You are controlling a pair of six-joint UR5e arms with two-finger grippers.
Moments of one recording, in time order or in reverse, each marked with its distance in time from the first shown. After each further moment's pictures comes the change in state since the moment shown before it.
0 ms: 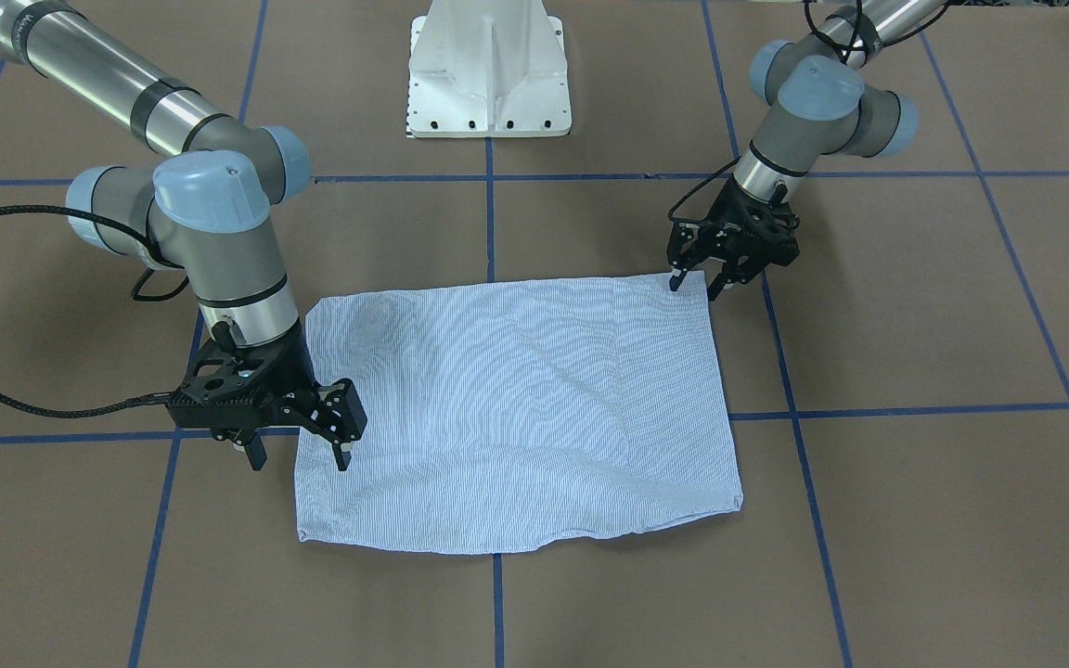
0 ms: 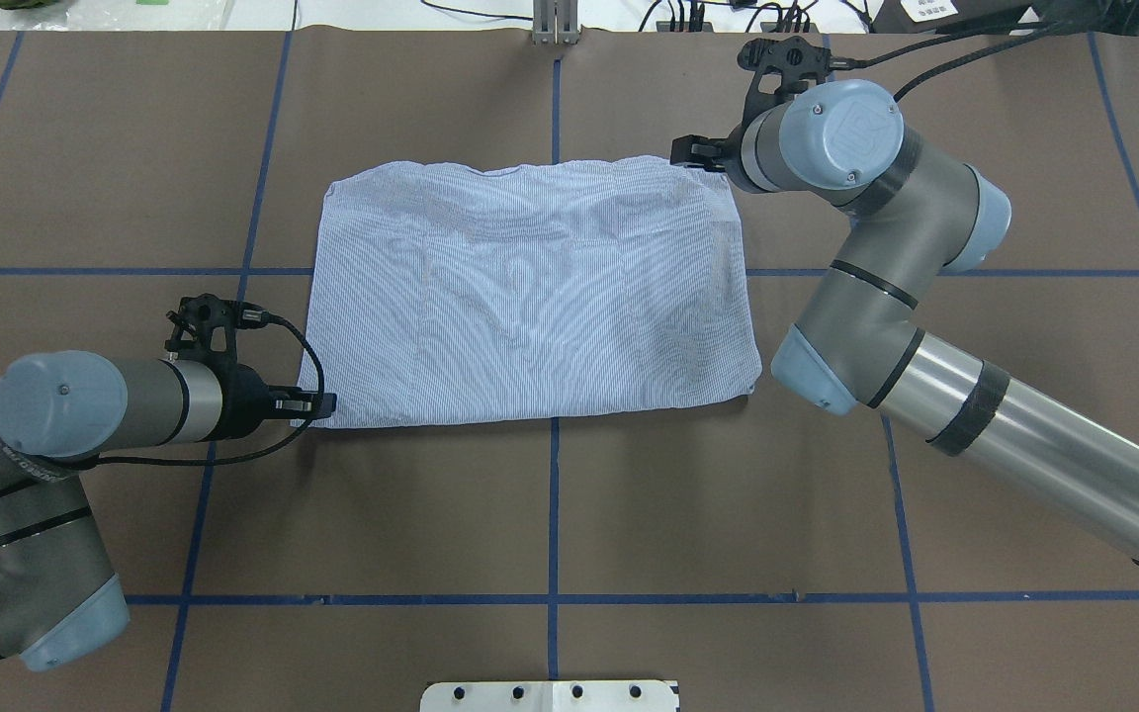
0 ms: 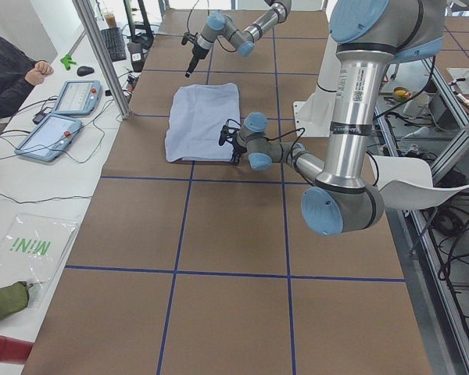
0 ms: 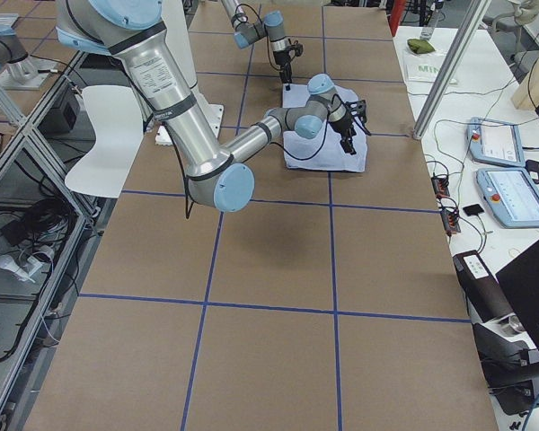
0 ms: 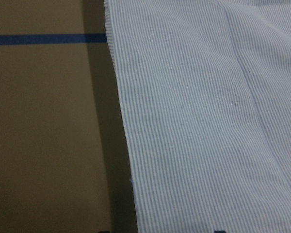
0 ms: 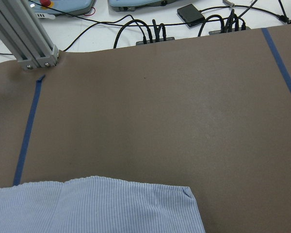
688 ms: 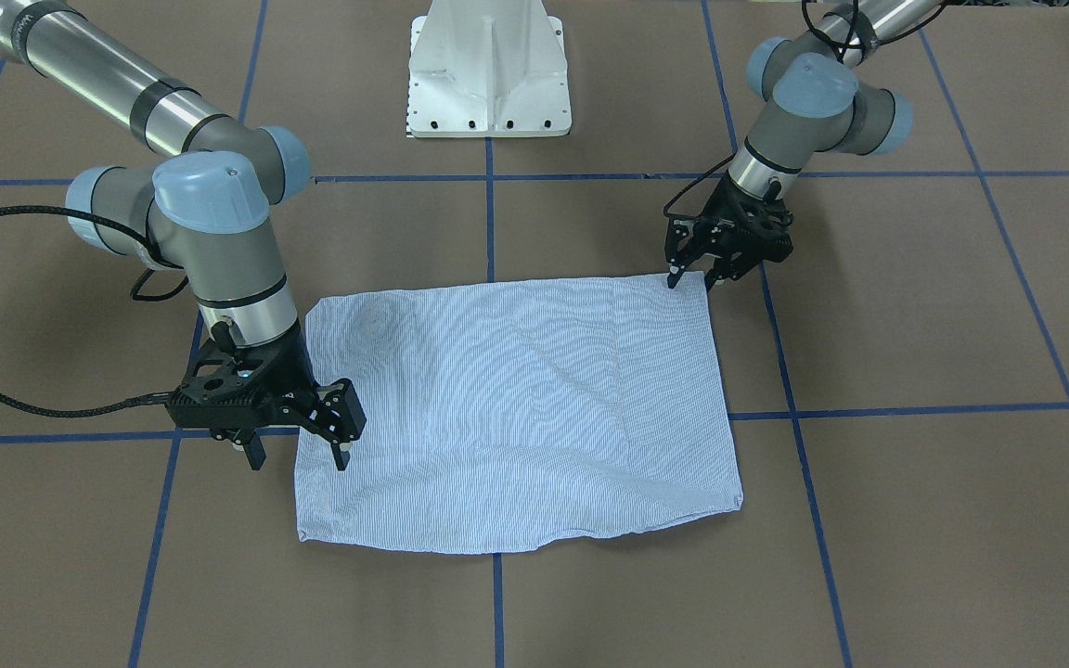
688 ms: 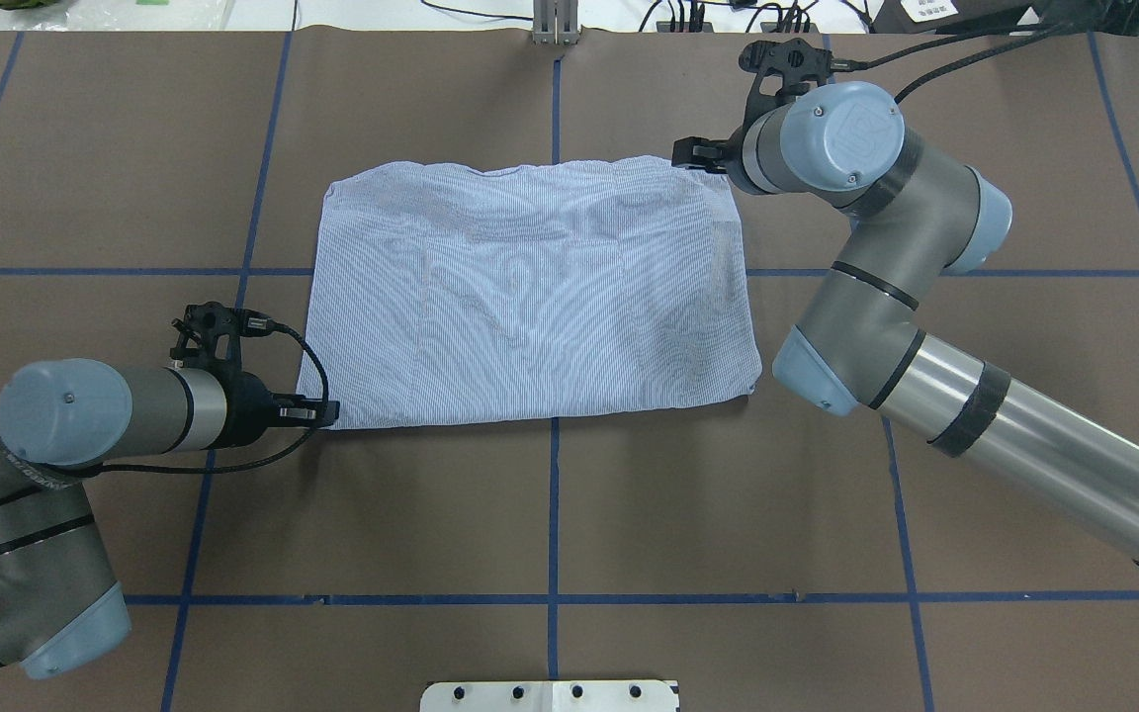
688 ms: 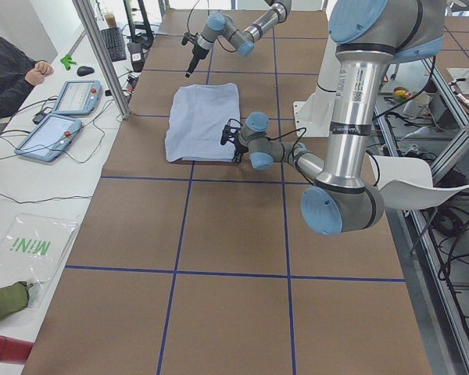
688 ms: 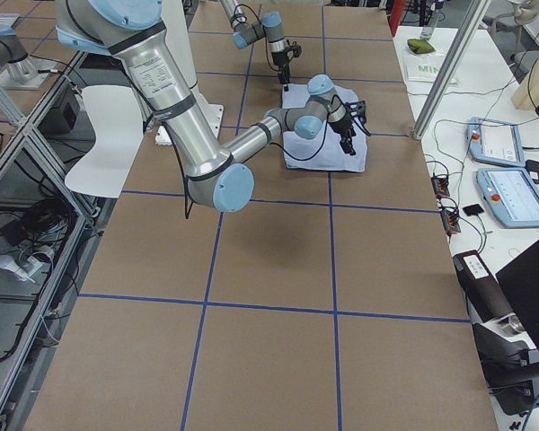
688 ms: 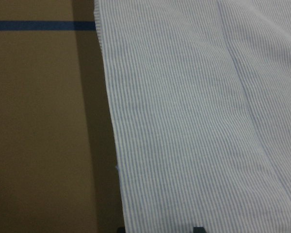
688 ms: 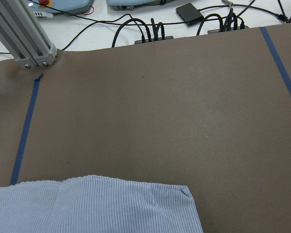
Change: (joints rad) left arm 0.015 0.002 -0.004 0.001 0.002 -0.003; right arm 0.000 -0.004 -0.001 0.000 0.000 0.000
